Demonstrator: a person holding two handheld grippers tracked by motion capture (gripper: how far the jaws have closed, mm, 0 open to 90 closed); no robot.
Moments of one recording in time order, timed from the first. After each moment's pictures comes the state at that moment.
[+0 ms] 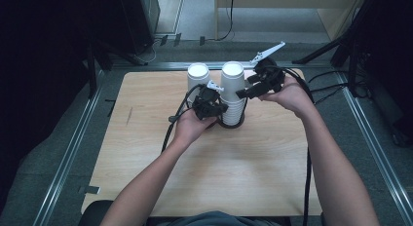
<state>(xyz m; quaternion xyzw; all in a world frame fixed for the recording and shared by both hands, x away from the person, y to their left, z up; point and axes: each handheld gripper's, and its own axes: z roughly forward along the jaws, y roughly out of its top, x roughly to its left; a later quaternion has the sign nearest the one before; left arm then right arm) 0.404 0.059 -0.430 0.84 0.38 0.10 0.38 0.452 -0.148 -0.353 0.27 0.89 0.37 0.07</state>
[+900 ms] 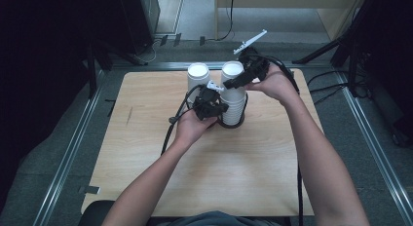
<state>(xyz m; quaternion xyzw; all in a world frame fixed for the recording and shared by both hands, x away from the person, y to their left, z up) 0.403 0.058 -0.431 0.83 0.38 0.11 0.38 0.474 -0.106 -0.339 0.27 0.89 0.35 0.09</state>
